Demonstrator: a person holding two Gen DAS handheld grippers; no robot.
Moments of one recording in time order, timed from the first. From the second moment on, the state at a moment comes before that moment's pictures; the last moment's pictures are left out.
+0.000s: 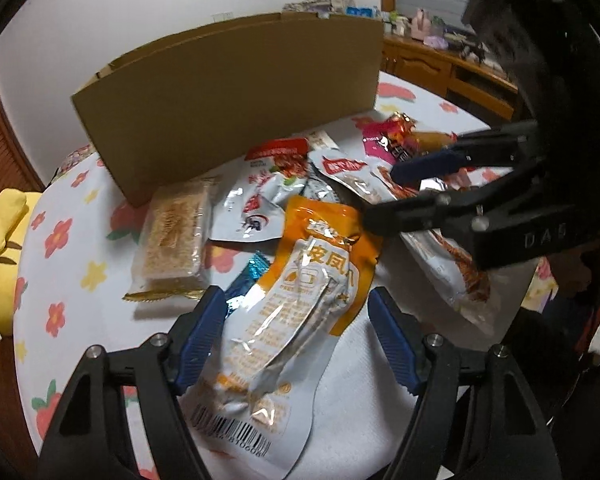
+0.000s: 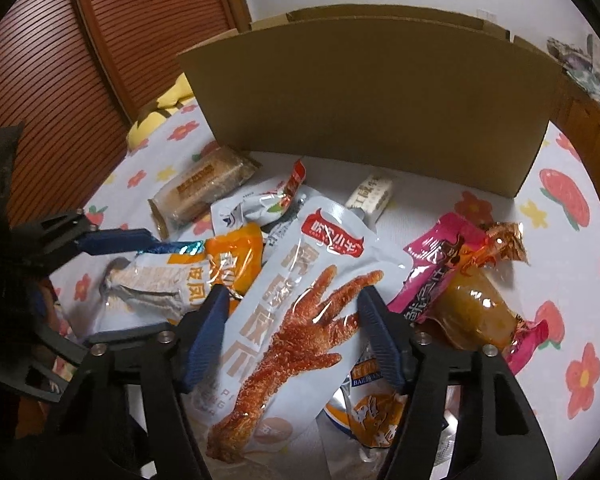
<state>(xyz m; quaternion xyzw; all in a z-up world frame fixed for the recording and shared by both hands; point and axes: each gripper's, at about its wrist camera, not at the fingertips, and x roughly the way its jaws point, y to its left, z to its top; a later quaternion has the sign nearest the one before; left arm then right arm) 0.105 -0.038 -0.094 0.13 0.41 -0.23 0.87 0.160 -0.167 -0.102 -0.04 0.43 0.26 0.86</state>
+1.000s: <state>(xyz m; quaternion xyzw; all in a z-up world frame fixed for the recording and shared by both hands) 0.109 -0.025 -0.083 0.09 0.39 -0.22 0.89 0.158 -0.177 -0.103 -0.02 0.44 0.27 0.86</state>
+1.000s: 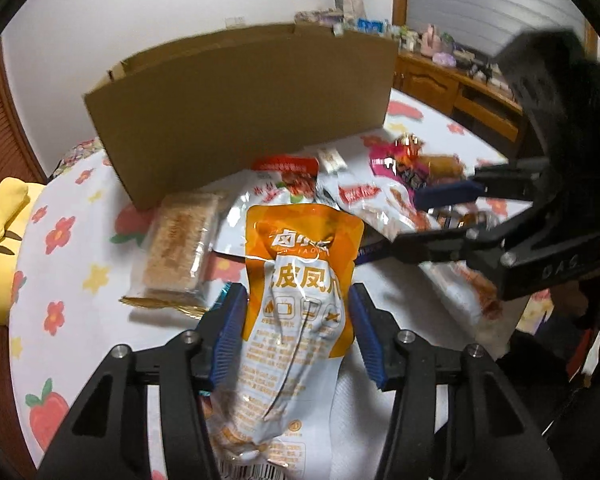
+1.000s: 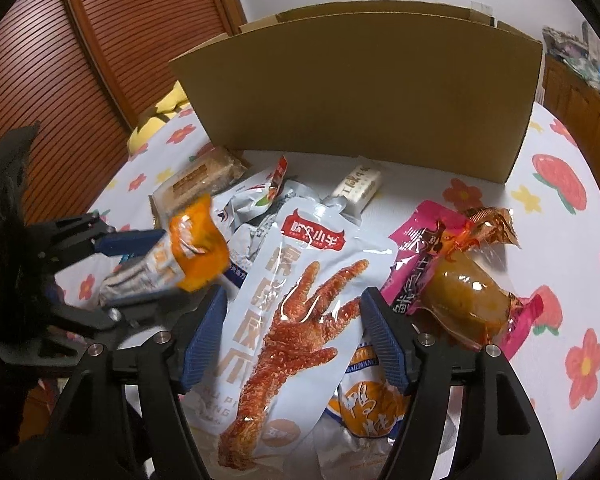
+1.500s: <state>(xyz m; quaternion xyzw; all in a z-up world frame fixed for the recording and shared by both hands) 0.104 -0.002 -0.054 0.04 0.35 -0.21 0.91 0.161 -0.160 -0.111 -0.05 0.45 0.26 0.85</state>
